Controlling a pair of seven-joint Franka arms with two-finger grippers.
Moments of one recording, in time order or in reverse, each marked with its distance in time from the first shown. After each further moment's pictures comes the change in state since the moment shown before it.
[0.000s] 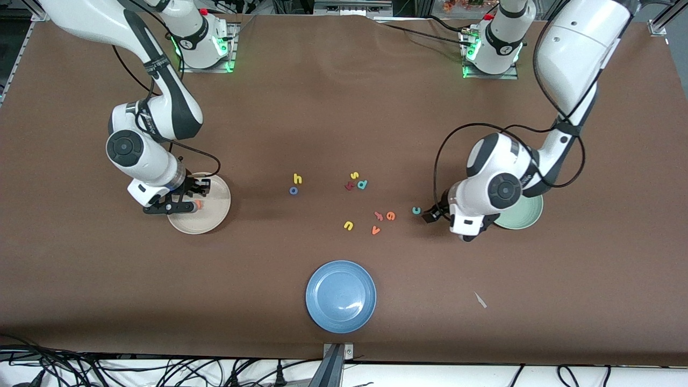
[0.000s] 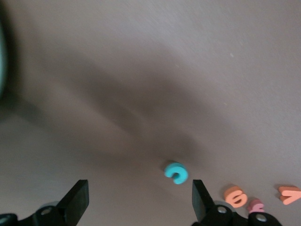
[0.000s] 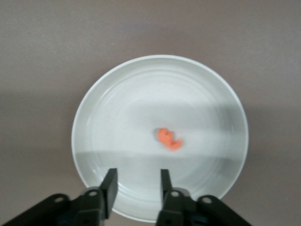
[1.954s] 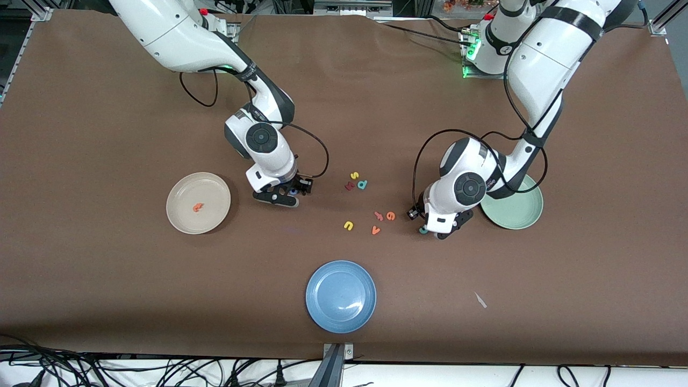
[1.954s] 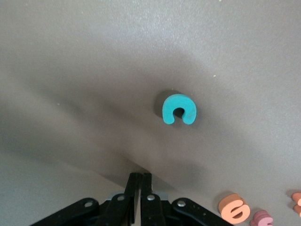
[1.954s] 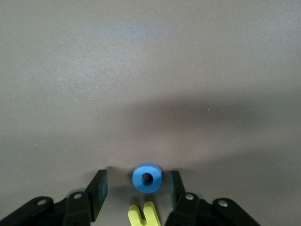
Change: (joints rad) left arm -0.100 0.077 0.054 0.007 0.009 0.112 -0.026; right arm 0.284 0.299 0.141 0.194 -0.184 0.163 0.785
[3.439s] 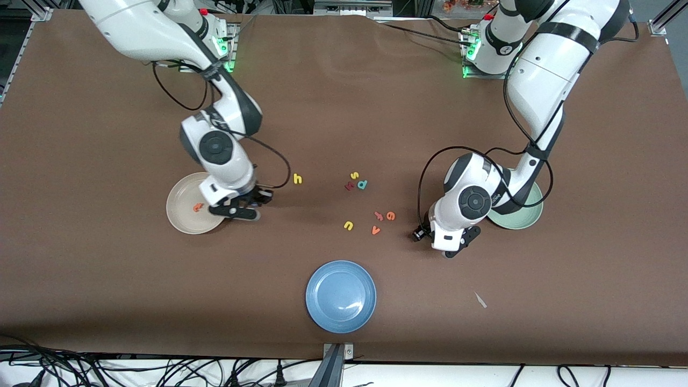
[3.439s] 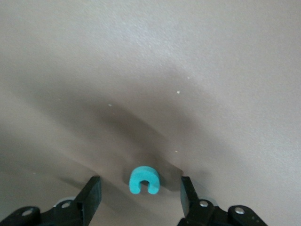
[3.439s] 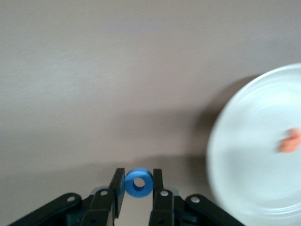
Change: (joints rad) left arm -0.030 0.092 0.051 0.160 0.066 0.004 -0.030; right arm -0.163 -0.146 -0.032 -0.003 -0.011 -0.172 -0.305
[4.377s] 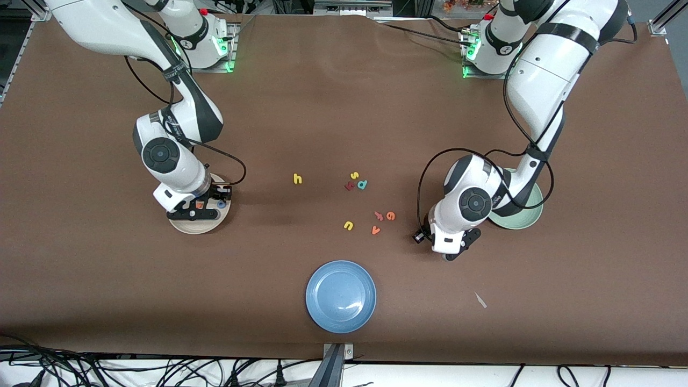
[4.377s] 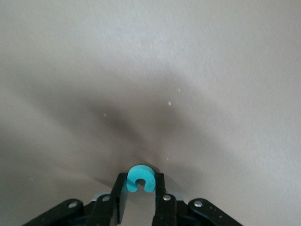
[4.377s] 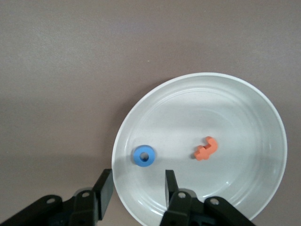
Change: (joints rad) left arm 0.009 0.001 0.004 0.034 0.005 -0.028 -0.003; right arm -0.139 -0.057 0.008 -0.089 0.043 -0.021 -0.255
